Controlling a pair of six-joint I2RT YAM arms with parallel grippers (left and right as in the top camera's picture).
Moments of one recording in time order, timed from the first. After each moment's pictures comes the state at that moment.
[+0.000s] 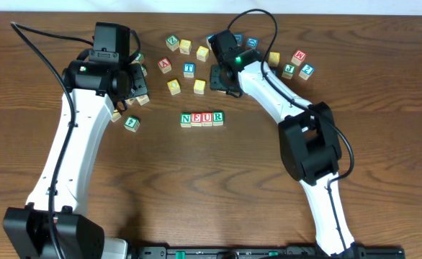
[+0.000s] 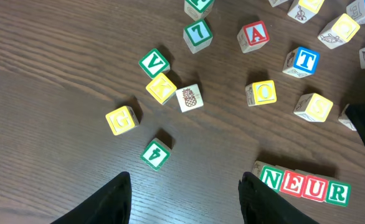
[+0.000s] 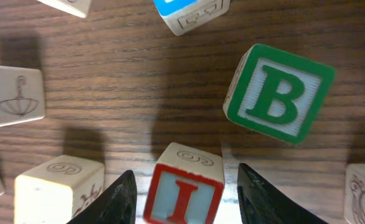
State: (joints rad) left arm -0.11 1.61 1.51 -0.99 -0.14 -0.36; right arm 0.50 2.41 1.98 -0.74 0.05 0.55
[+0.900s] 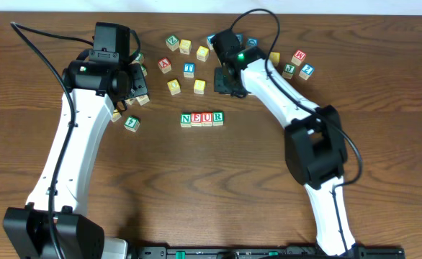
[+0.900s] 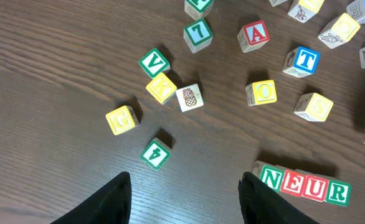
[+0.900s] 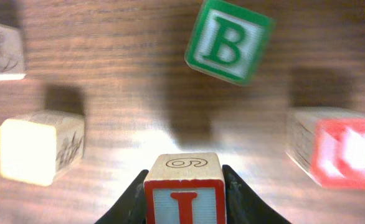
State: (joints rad) left arm -0.11 1.61 1.51 -0.99 -0.14 -0.36; right arm 0.50 2.32 1.98 -0.91 0.07 0.53
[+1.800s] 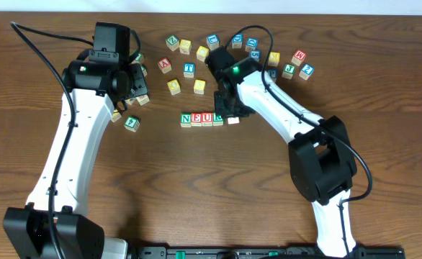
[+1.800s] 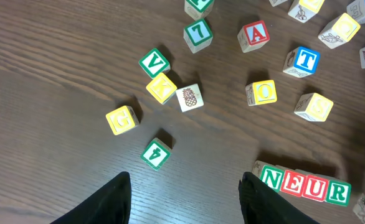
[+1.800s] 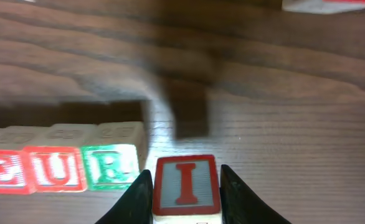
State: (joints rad) left arm -0.11 1.61 1.51 -0.99 -0.14 -0.36; right arm 0.57 2.20 1.80 -1.04 0.07 0.52
